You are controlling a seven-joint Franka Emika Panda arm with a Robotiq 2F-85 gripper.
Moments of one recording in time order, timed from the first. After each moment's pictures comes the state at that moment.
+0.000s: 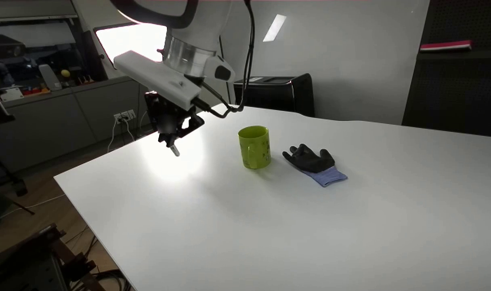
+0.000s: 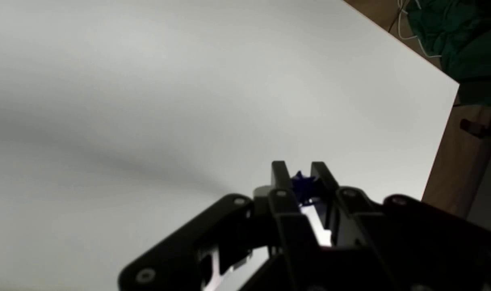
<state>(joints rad) 0.01 0.19 0.17 -2.37 0.66 2.27 -0.67</state>
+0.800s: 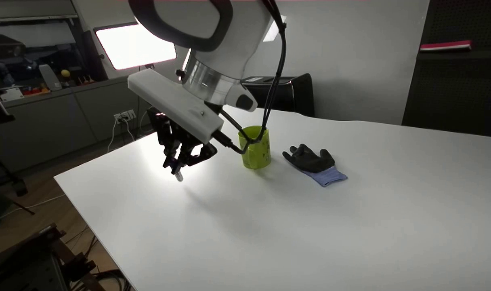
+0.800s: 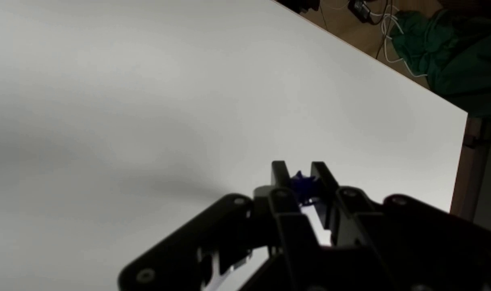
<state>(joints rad) -0.04 0.25 0.08 -2.40 0.61 2.19 -0.74</state>
